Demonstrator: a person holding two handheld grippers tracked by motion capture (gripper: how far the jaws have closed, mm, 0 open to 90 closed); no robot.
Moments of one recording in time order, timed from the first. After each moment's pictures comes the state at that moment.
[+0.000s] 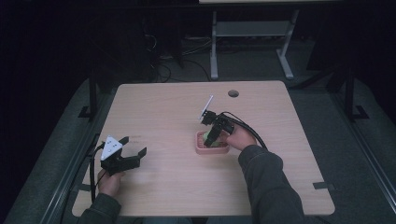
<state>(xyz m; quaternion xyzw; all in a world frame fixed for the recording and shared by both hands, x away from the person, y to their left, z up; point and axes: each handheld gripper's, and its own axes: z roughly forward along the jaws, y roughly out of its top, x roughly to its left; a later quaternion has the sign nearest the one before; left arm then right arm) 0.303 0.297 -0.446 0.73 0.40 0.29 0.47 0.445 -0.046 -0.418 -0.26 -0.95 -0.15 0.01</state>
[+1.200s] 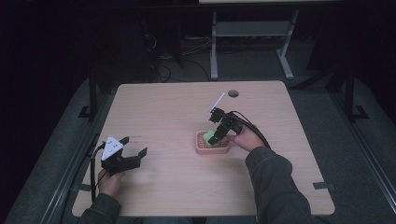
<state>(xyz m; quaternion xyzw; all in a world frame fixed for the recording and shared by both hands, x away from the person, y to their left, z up) 0.304 0.296 -0.447 0.73 0.40 0.29 0.47 0.436 -0.073 -0.402 -0.28 -0.94 -0.20 0.00</state>
